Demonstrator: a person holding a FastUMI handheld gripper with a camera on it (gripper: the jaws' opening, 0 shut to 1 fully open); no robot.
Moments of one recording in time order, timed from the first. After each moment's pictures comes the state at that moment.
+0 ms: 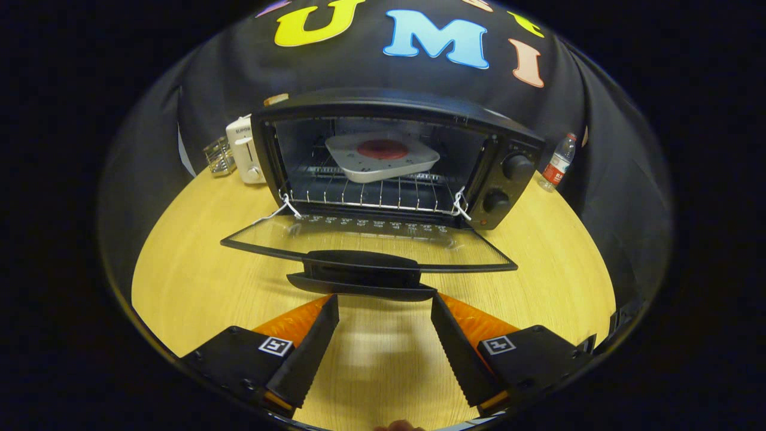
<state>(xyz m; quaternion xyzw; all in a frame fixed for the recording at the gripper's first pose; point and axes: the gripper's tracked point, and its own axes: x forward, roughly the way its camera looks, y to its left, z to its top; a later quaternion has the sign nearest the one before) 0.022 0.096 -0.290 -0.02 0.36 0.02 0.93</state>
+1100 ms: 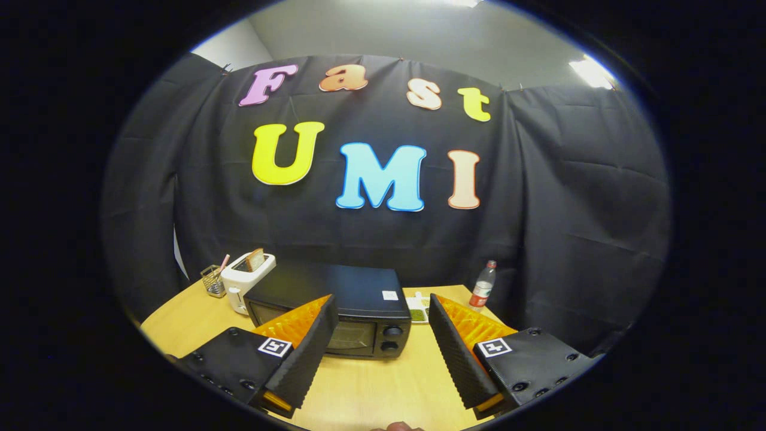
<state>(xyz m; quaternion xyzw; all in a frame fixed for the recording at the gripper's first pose) -0.039 -0.032 -0.045 -0.03 0.06 -0.04 1.00</state>
